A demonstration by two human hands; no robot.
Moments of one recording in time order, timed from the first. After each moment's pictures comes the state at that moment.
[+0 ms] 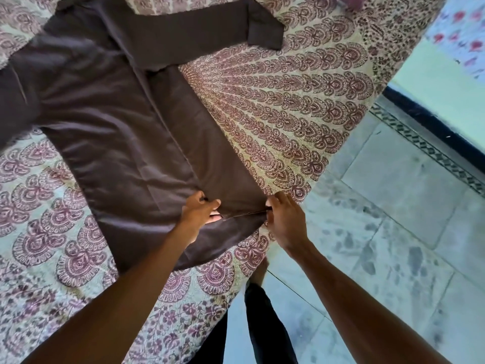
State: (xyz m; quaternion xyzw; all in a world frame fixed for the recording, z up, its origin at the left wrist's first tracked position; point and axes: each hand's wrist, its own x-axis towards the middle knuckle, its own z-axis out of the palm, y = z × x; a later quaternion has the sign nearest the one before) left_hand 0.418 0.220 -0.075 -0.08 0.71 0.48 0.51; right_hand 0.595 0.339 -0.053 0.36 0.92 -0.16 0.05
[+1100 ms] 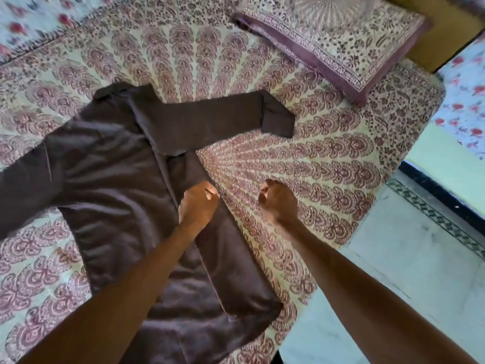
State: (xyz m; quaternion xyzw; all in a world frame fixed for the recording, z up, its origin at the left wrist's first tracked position) left_hand 0.256 0.354 -0.003 0.17 0.89 0.31 0.27; right_hand 0.384 0.501 -0.019 0.43 0.87 -0.23 0.04
